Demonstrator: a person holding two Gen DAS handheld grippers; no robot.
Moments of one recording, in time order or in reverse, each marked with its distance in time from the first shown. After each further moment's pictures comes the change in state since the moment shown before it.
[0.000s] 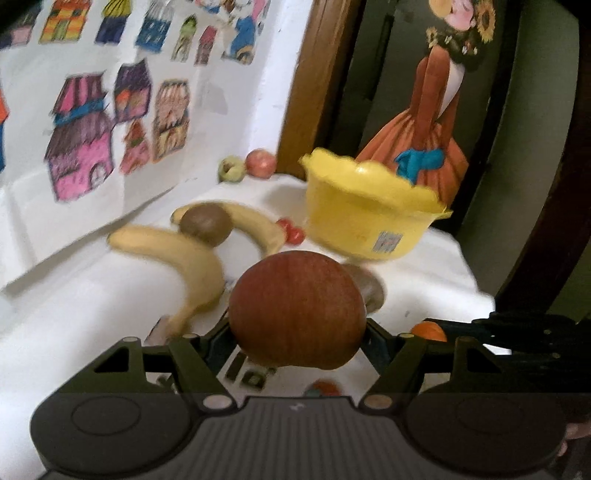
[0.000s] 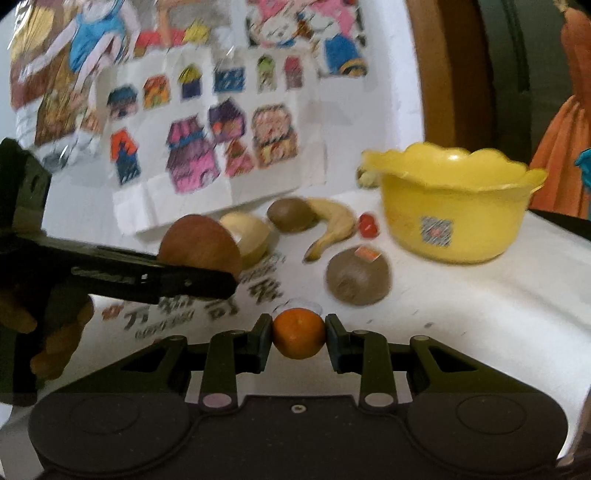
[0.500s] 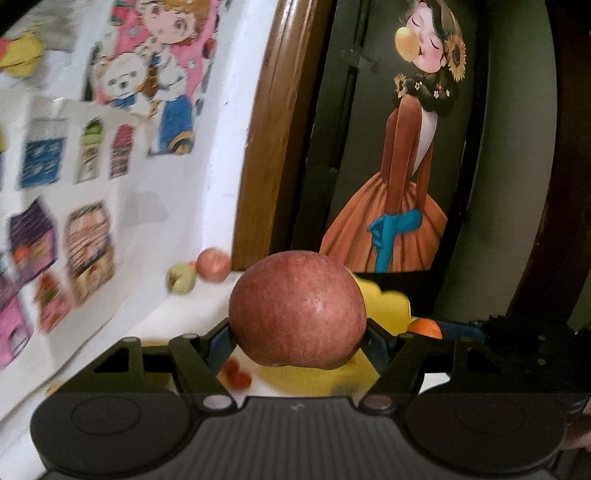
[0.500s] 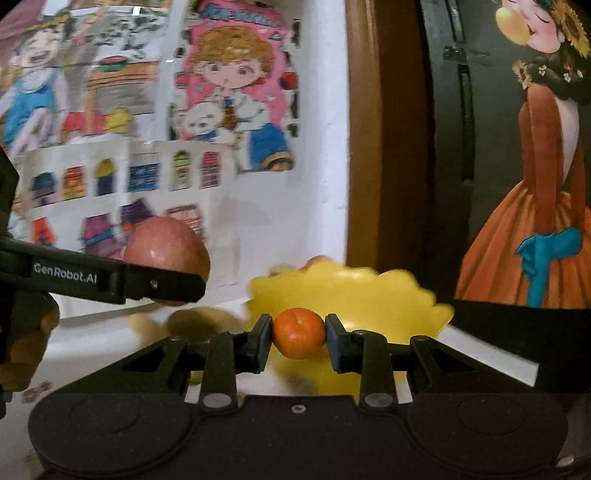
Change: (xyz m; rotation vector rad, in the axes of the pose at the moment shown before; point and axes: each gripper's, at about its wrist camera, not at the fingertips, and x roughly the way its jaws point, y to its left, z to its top) left arm 0.054 -0.055 0.108 0.074 -0.180 -0.044; right arm 0.004 -0.082 0.089 -0.088 -0.185 -0.199
